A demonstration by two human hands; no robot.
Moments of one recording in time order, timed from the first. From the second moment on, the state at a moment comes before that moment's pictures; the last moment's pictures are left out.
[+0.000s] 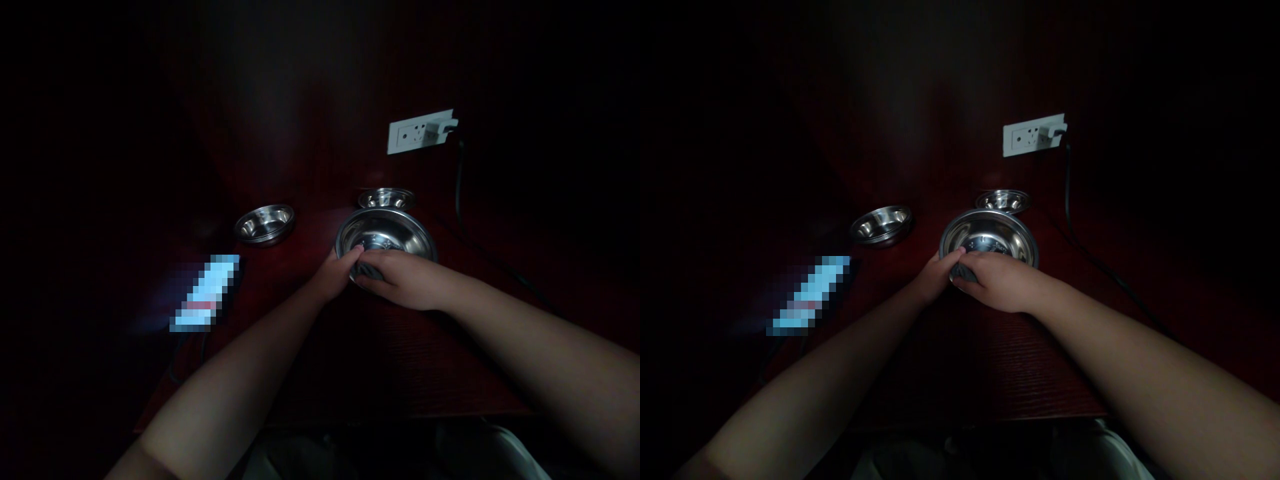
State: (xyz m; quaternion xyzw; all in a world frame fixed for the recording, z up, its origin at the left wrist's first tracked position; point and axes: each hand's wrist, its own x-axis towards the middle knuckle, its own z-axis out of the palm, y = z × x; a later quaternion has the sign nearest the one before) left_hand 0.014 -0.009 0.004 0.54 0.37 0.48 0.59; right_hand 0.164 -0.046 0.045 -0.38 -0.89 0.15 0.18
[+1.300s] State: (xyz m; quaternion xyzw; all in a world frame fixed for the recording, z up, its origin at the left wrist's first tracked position) left_hand 0.014 -0.005 0.001 0.54 0.37 0.48 0.59; right_hand 0.165 -0.045 0.043 -0.38 -0.90 0.14 0.17
